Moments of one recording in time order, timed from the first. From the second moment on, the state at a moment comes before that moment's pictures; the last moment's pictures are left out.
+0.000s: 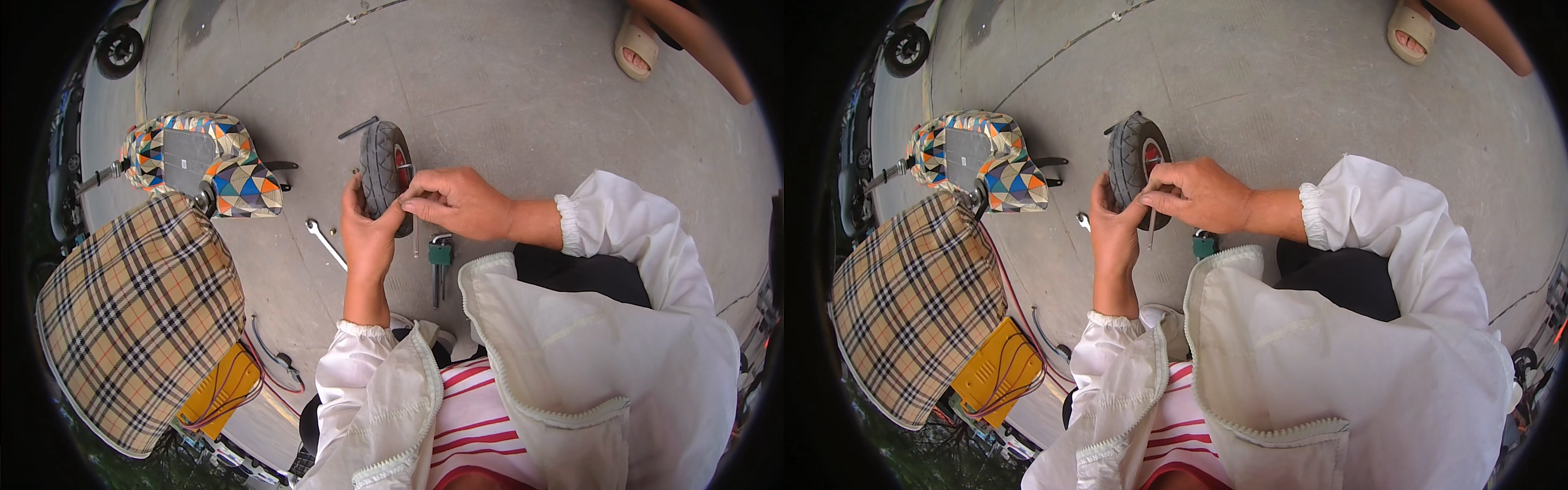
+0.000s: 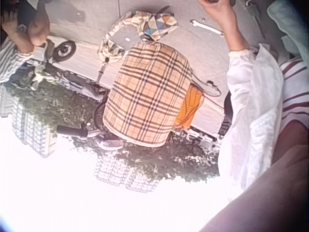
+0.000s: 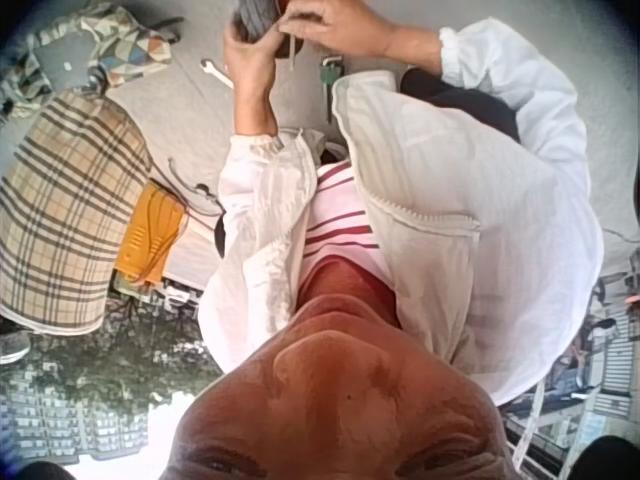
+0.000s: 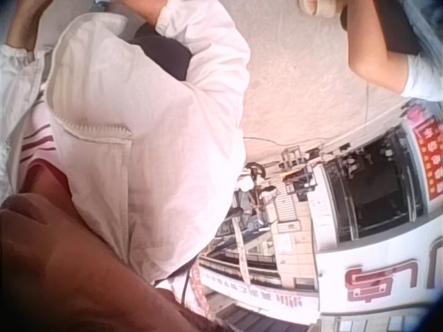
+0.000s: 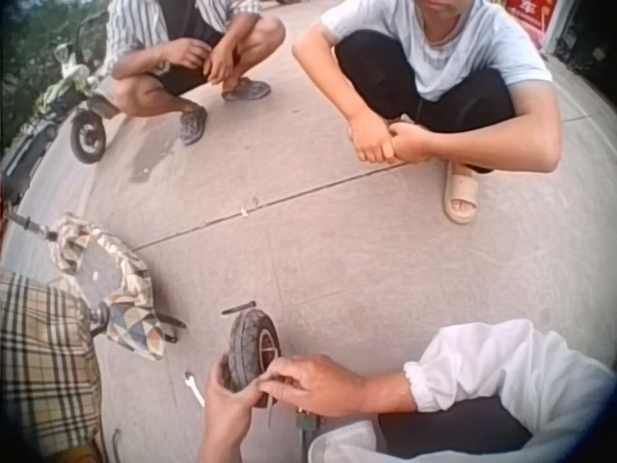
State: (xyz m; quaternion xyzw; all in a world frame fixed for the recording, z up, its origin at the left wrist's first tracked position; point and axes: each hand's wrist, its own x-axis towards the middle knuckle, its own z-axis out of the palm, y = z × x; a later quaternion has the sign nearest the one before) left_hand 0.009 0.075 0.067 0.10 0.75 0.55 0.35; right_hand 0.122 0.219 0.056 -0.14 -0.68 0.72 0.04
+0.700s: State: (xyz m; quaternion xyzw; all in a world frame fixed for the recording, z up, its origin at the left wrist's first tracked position) left_hand 0.017 0.084 0.011 -0.03 0.63 0.64 0.43; right_hand 0.123 0.231 -0.024 -0.32 -0.68 0.66 -0.01
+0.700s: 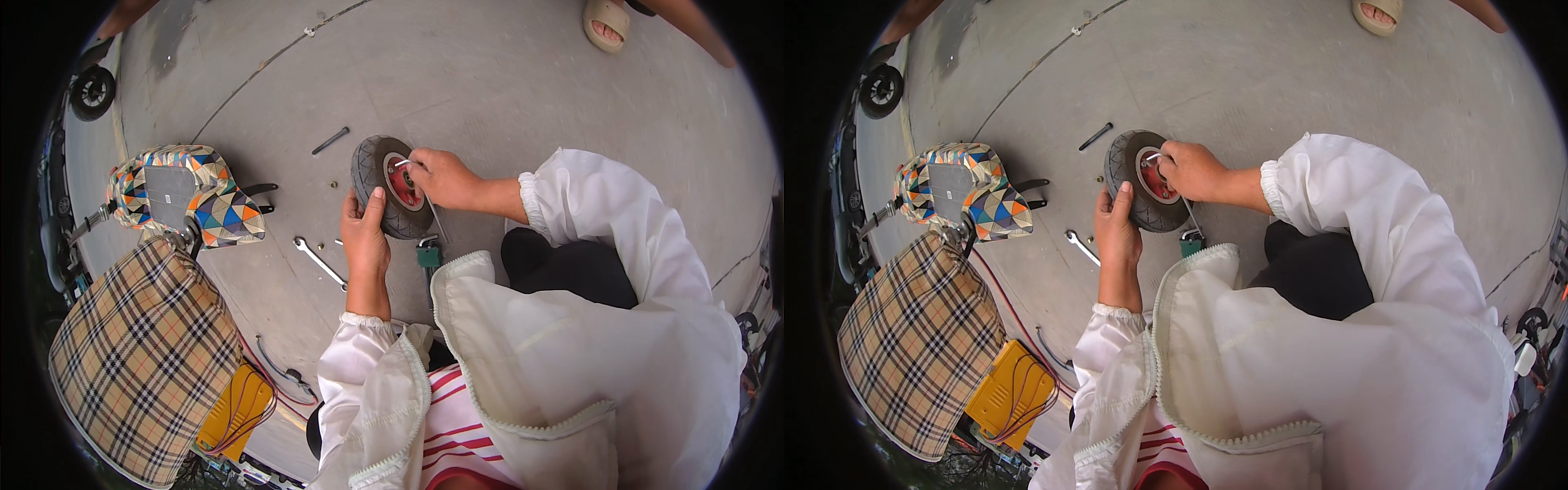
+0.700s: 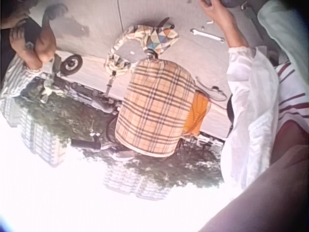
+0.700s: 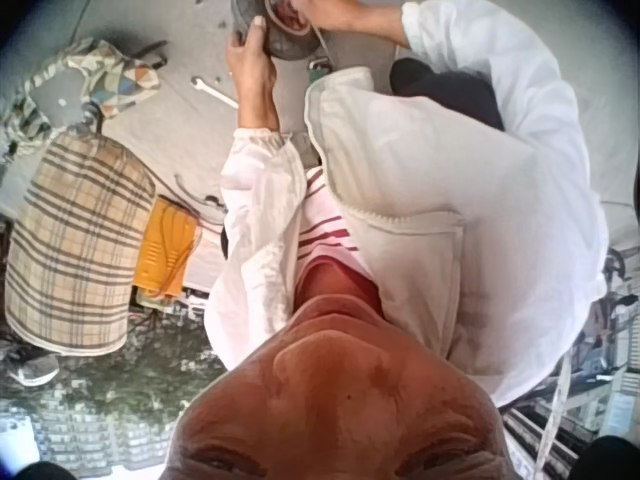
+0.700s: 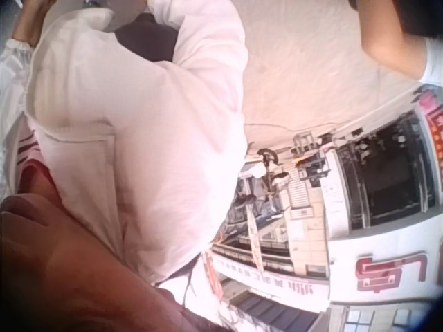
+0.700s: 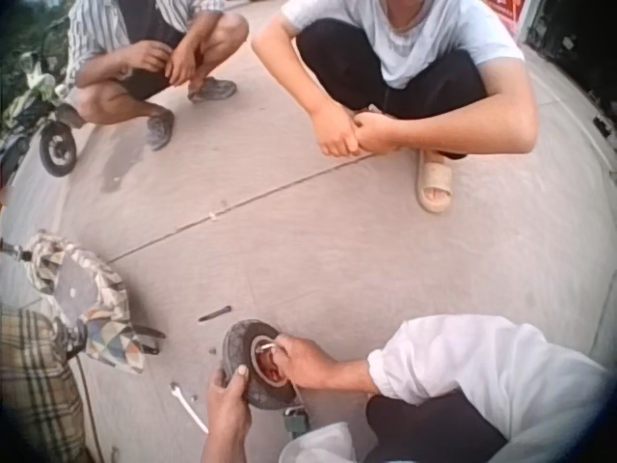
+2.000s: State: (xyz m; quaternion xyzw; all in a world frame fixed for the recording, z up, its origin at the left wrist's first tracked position) left_hand 0.017 0.101 0.010 0.03 0.73 0.52 0.44; right_hand 0.135 0.221 -0.019 -0.35 -0.59 0.72 -0.12
